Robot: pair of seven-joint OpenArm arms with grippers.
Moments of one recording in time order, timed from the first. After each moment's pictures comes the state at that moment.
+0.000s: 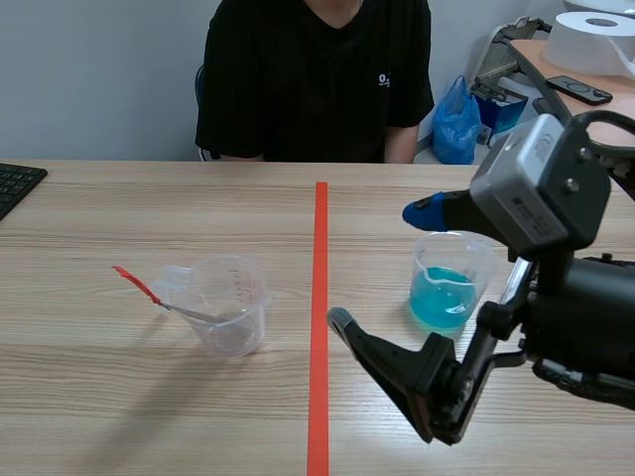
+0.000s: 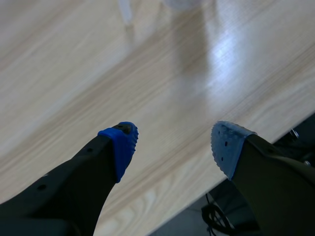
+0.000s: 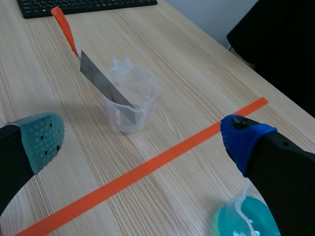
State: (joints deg) left arm 64.9 -27.0 -17.2 103.2 8.3 -17.5 -24.3; right arm -25.1 38.0 -13.0 113.9 11.2 28.6 7.8
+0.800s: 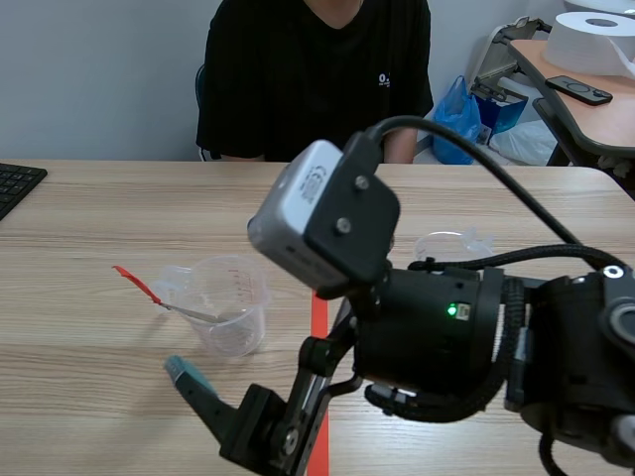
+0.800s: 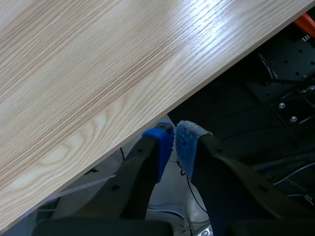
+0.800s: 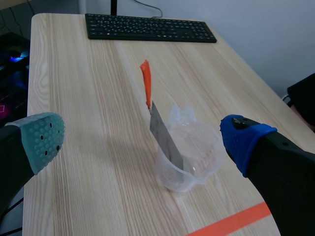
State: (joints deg) left arm 66.7 -19.1 -17.2 96.2 16.9 -17.3 -25.0; right arm -10.4 29.1 -35.1 110.0 0.9 28.1 5.1
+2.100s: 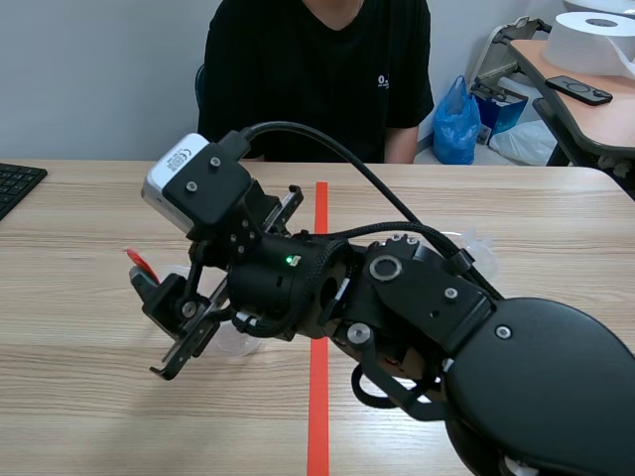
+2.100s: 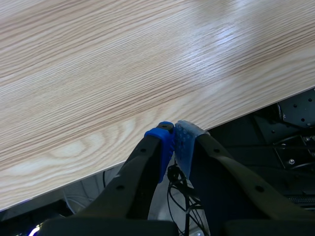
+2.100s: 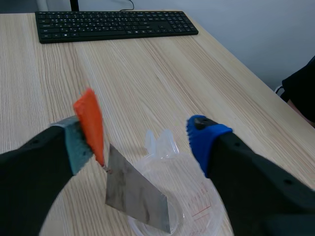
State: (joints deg) left arm 63.7 -22.7 -17.2 96.2 -2.5 -18.9 -17.6; right arm 5.9 10.8 -43.6 86.9 -0.5 19.1 2.4
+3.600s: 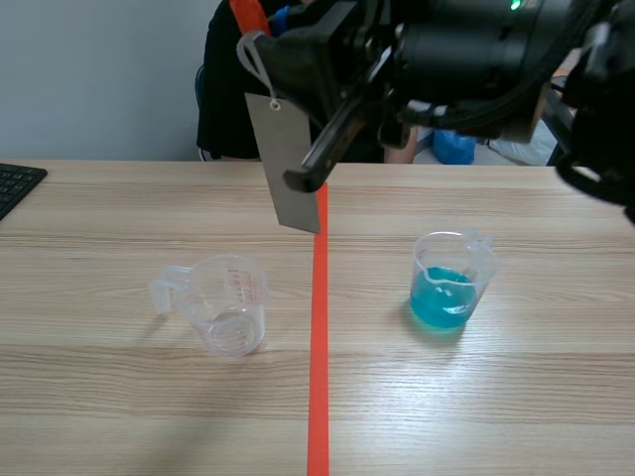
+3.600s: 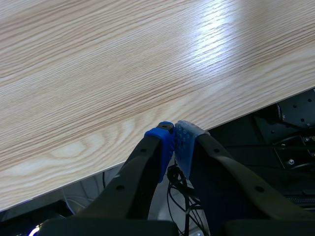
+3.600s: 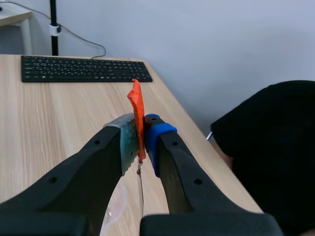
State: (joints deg) left arm 63.7 -22.7 -17.2 96.2 -2.5 -18.9 -17.6; right arm 5.9 24.7 -19.5 118.0 20.8 34.6 -16.6
